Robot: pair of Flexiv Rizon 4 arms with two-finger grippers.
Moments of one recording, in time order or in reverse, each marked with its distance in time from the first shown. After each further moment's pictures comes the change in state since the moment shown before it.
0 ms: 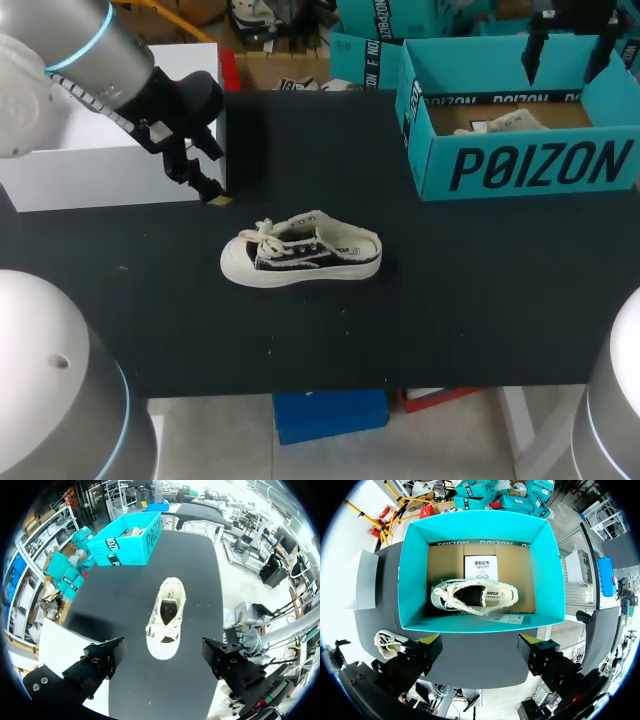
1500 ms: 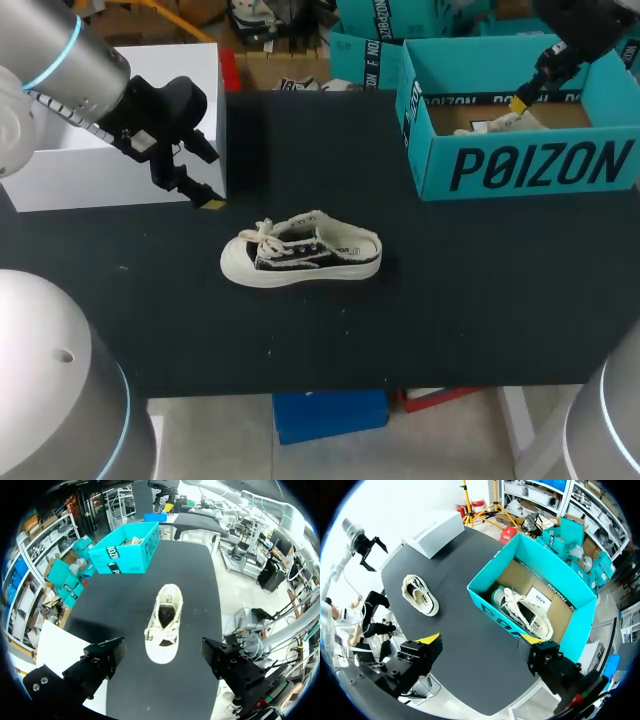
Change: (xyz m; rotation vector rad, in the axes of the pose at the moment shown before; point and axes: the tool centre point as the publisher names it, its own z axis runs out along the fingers) left arm 0.005 0.006 -0.002 0.094 0.005 0.010; right arm 0.065 -0.083 -0.026 -0.289 0.215 -0.738
